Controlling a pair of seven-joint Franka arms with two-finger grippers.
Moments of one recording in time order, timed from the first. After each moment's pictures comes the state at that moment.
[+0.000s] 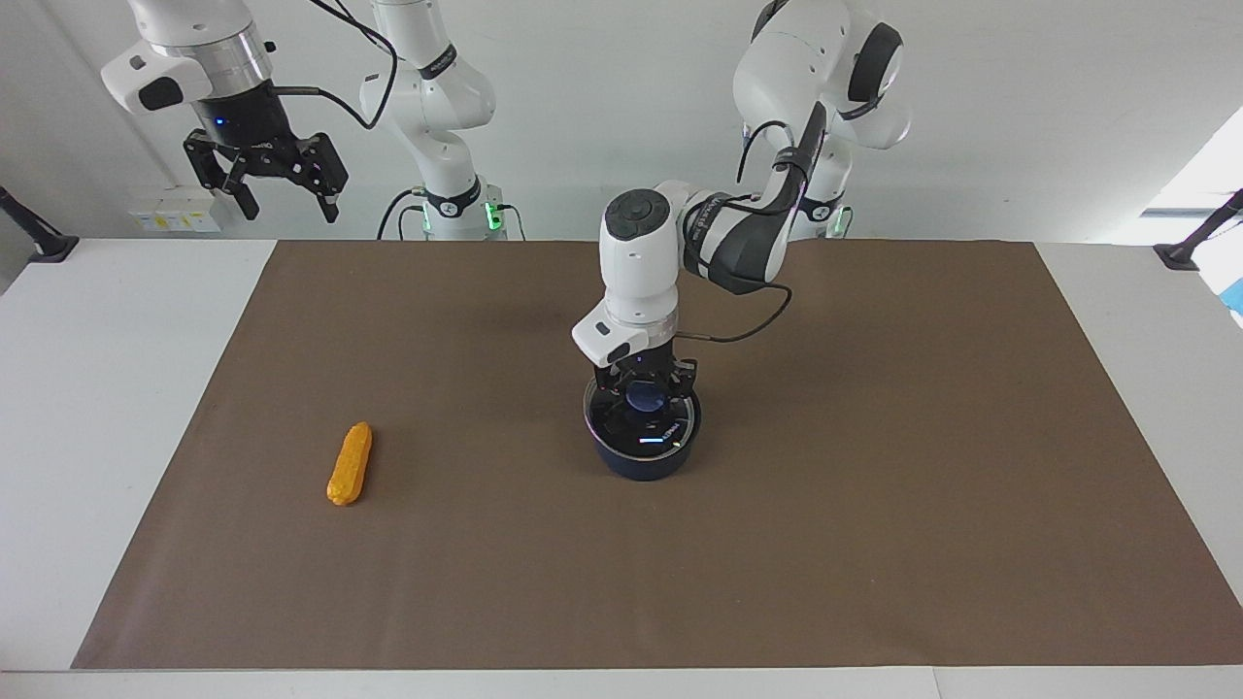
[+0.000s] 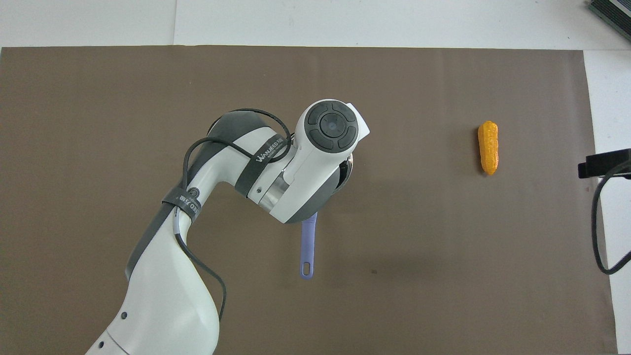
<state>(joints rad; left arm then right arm) -0.70 0.57 0.02 -1.31 0.11 1.94 -0.48 0.03 -0.08 -0.06 -1.53 -0.03 1.50 0.01</state>
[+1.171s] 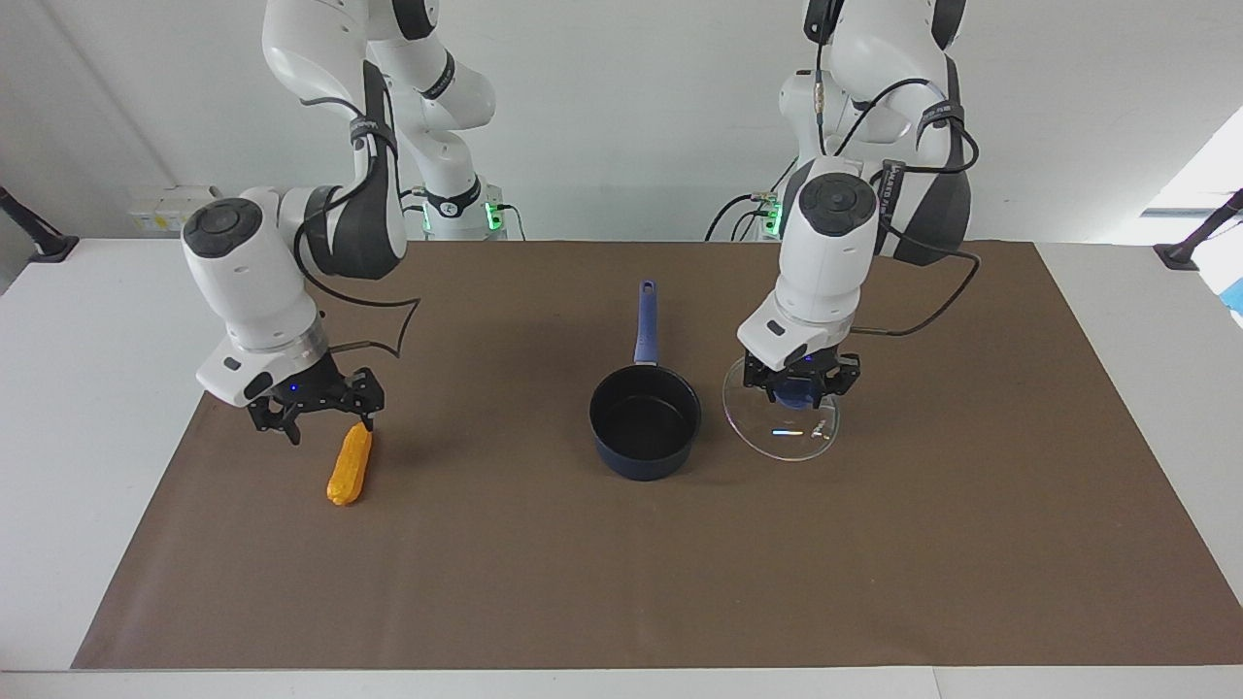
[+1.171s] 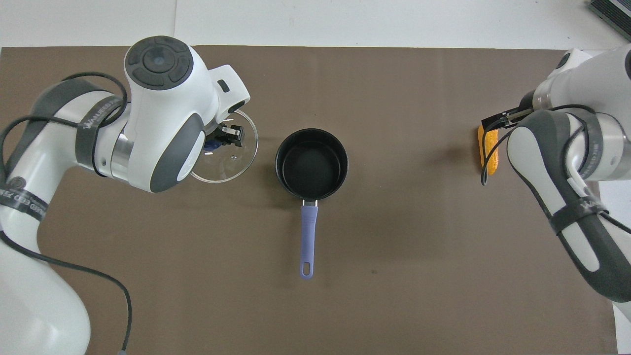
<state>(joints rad) -0.43 0.36 0.03 -1.50 0.11 1.86 -0.15 0.01 0.36 -0.06 -1.66 -0.03 2.14 -0.27</state>
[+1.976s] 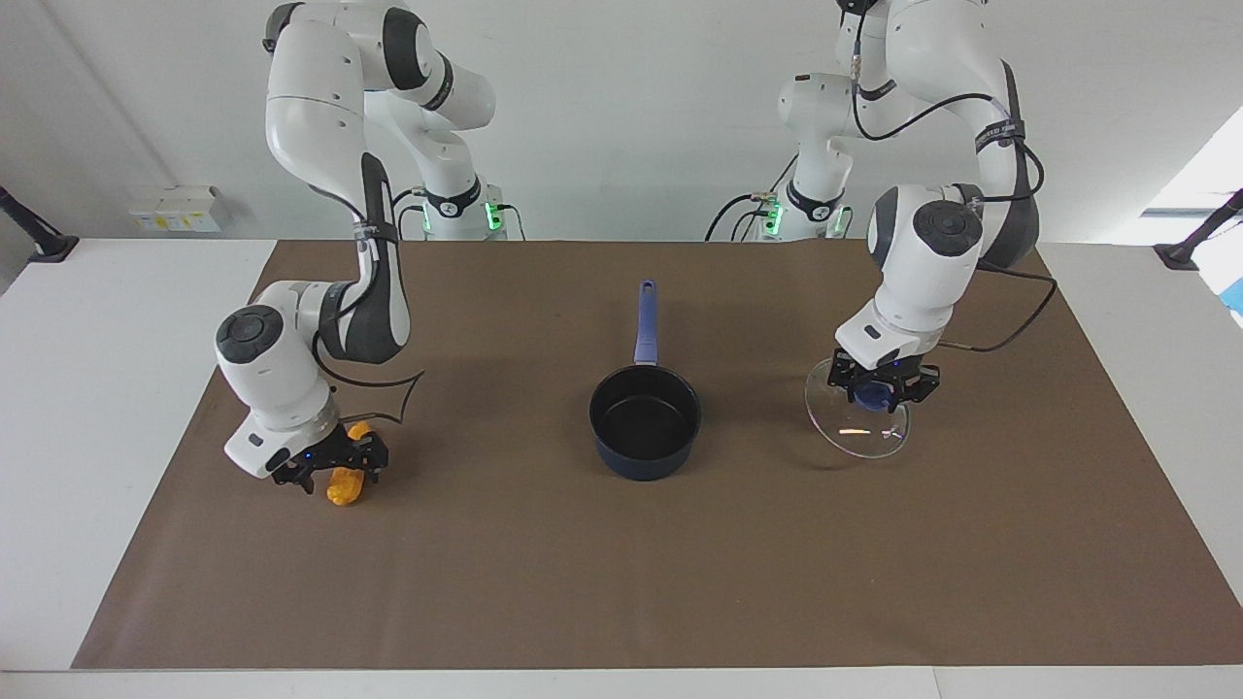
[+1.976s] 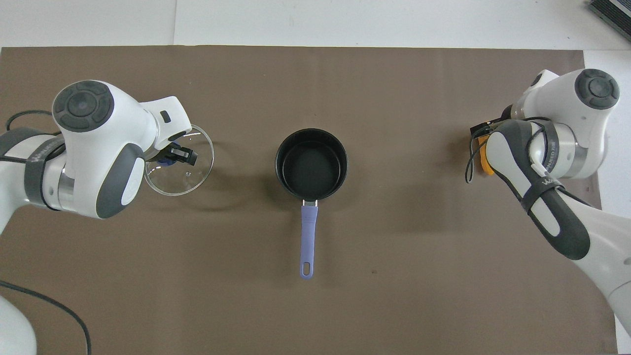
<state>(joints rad) -0.21 0.17 0.04 -2.00 0.11 2.22 0.16 -0.03 0.53 -0.05 -1.68 0.01 2.30 -0.26</state>
